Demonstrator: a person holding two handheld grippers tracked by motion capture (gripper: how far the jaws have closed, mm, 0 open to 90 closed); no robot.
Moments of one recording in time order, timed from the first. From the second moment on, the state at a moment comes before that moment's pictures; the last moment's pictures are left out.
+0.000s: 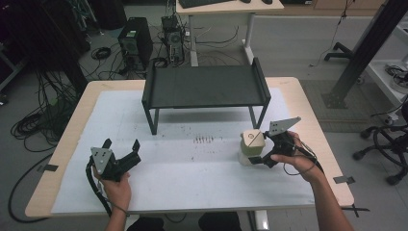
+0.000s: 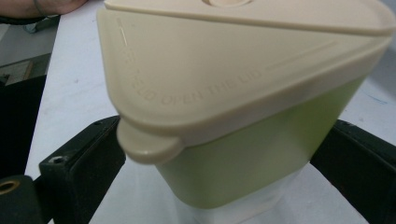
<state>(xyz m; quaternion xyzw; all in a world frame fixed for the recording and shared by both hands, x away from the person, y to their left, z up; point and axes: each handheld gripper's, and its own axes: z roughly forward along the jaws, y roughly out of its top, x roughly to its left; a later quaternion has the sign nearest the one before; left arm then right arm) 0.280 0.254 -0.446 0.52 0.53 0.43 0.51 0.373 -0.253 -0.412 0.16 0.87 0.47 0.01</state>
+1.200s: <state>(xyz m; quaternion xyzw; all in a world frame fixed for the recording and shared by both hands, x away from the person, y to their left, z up) 0.279 0.254 -0.446 0.52 0.52 0.43 0.51 0.374 -0.241 -0.418 0.16 0.87 0.47 0.00</state>
